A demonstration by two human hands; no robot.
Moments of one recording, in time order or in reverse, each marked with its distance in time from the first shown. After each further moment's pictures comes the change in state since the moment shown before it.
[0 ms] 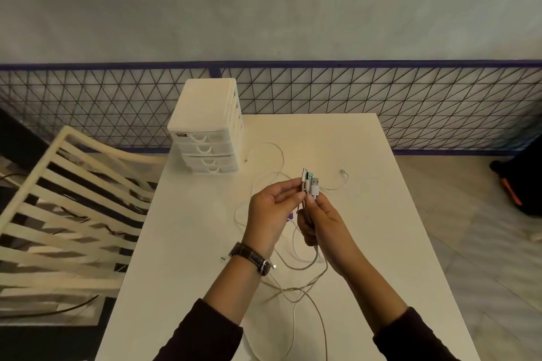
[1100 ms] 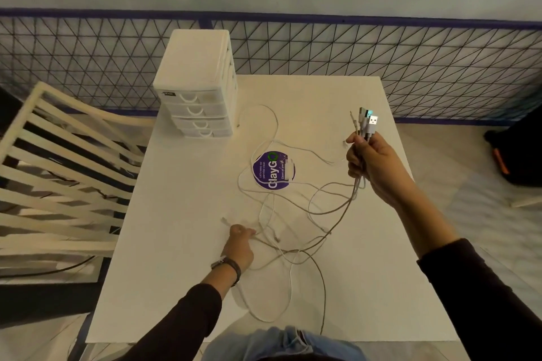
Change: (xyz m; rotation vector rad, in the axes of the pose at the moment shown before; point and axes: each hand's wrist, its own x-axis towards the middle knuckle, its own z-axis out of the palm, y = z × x) left_hand 0.002 -0.217 -0.093 0.945 -0.187 -0.354; right_hand 0.036 -0.022 -0.087 -0.149 0.116 0.015
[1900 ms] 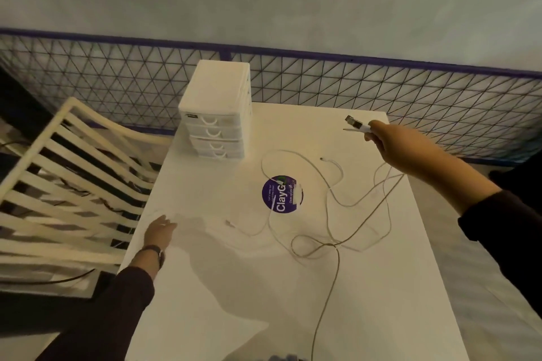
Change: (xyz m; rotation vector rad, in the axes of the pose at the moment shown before) left_hand 0.041 -0.103 -0.154 -0.655 0.414 -0.355; right_hand 0.042 -0.075 -0.022 -1.439 -0.043 -0.356
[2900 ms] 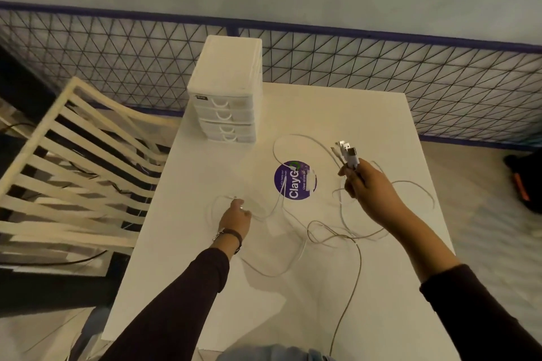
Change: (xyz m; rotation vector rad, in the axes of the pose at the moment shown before) left_hand -0.056 0.018 0.116 0.408 -0.151 0.247; right_hand -0.041 -0.075 0.091 0.731 -0.001 0.169
